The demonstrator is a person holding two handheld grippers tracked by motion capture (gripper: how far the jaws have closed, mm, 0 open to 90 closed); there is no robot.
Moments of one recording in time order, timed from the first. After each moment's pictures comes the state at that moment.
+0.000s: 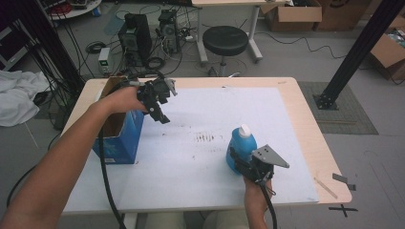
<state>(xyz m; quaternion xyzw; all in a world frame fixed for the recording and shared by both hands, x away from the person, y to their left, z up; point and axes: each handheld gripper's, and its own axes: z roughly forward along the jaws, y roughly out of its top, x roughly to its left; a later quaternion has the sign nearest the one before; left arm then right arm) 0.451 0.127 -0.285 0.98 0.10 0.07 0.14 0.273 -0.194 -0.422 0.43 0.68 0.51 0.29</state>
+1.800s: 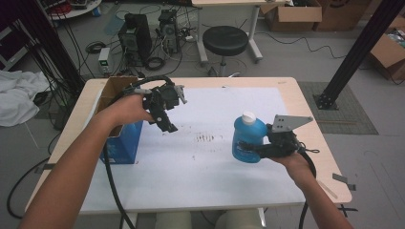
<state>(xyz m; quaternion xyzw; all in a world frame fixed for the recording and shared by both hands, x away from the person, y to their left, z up) 0.395 0.095 -0.257 0.98 0.11 0.09 0.14 0.332 -0.253 -0.345 0.16 0.82 0.54 0.09</state>
